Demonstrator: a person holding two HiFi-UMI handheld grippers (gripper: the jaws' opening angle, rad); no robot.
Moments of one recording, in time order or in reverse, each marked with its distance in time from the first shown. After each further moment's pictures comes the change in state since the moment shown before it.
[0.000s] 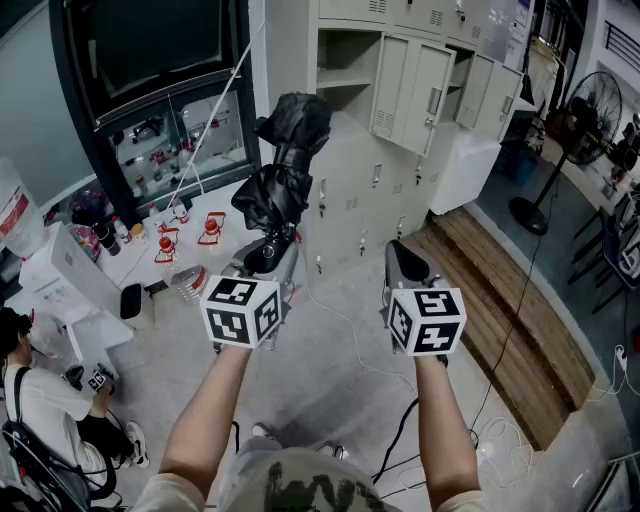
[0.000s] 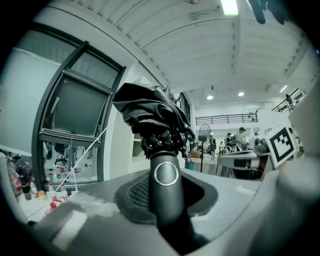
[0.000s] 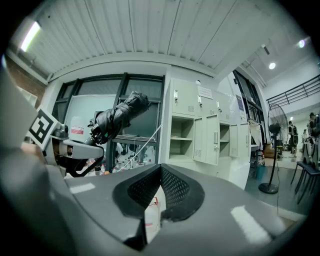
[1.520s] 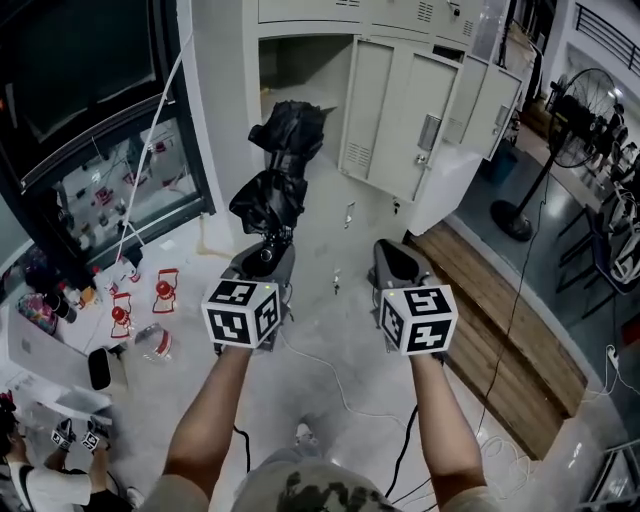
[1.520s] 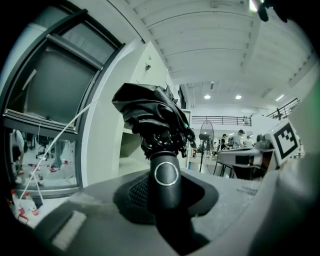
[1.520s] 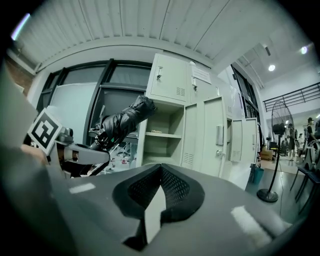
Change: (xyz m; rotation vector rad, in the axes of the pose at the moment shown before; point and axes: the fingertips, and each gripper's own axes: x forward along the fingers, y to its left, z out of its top) left arm 0.306 0.096 0.019 -0.049 0.046 -0.118; right arm 0.255 -0.146 0.016 -0.018 0.049 -0.077
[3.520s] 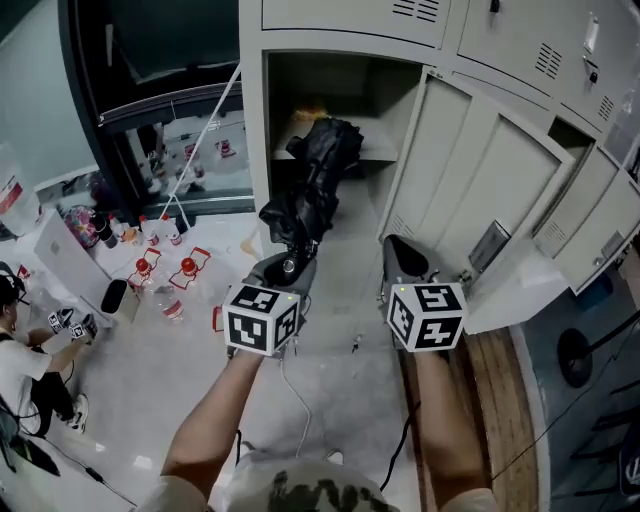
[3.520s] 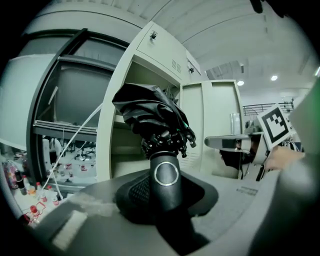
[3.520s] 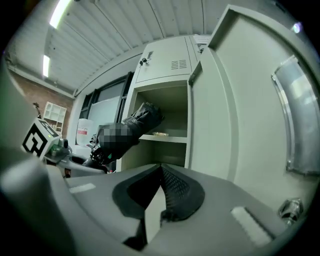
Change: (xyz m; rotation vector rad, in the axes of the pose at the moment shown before) left arm 0.186 0.050 0.008 -0.038 0.002 0.447; right arm 0.246 -0.108 0.032 -0.050 -0.077 0.515
